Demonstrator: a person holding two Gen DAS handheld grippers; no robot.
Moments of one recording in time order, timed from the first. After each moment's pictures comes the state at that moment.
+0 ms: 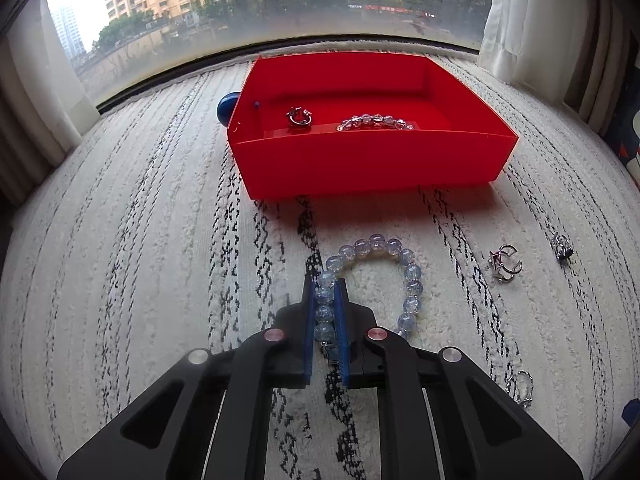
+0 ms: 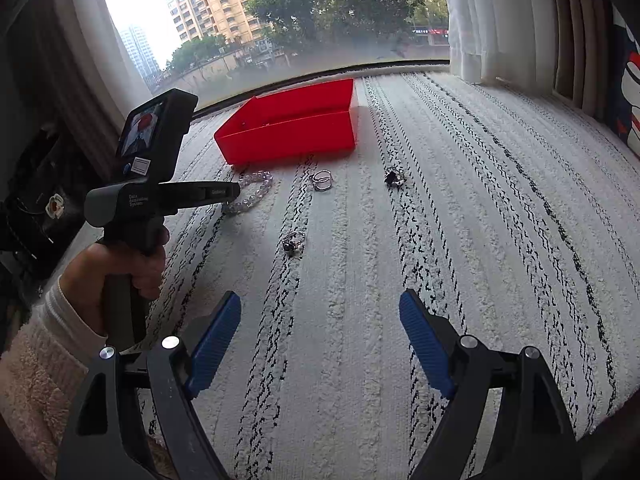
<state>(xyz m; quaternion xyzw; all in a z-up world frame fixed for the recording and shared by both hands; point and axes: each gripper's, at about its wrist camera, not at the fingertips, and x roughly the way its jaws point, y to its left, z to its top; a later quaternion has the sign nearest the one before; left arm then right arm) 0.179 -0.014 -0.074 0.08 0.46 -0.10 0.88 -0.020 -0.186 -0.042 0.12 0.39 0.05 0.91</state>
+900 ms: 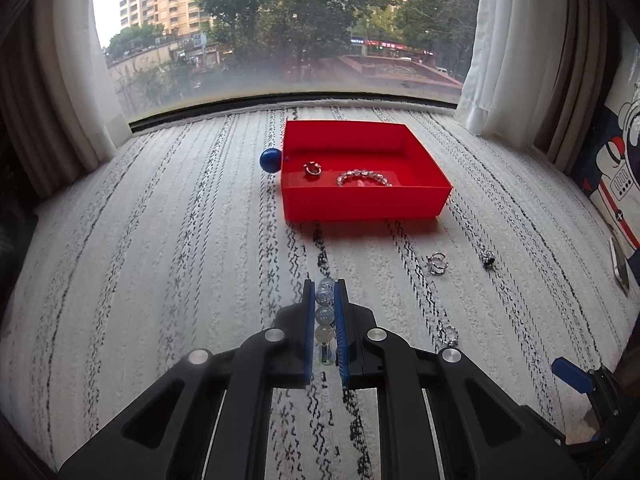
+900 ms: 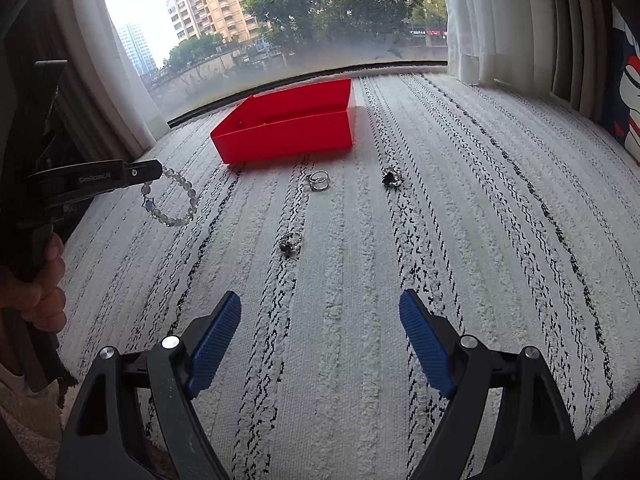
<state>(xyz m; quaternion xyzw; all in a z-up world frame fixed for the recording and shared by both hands) 0.095 0.023 0.007 0.03 0.40 -0.12 0.91 -0.018 -0.185 -0.044 0.11 0.39 0.04 0.91</state>
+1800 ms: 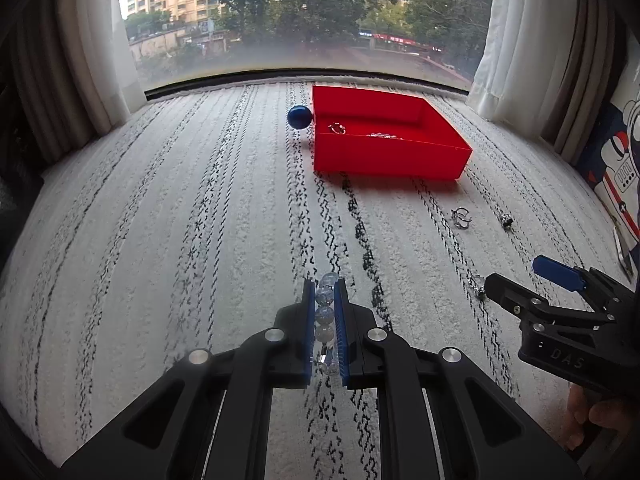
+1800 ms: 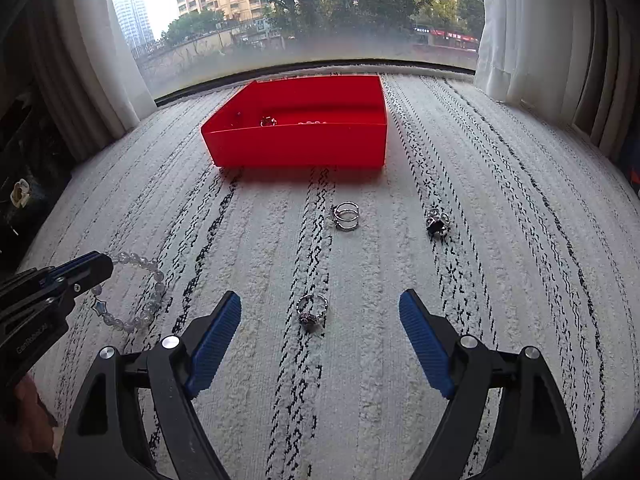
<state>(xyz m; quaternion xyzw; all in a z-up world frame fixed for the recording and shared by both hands) 0.072 0.059 -0.028 0.02 0.42 -0.10 0.90 0.071 -0.144 -0.052 0.05 0.42 0.02 0.90</state>
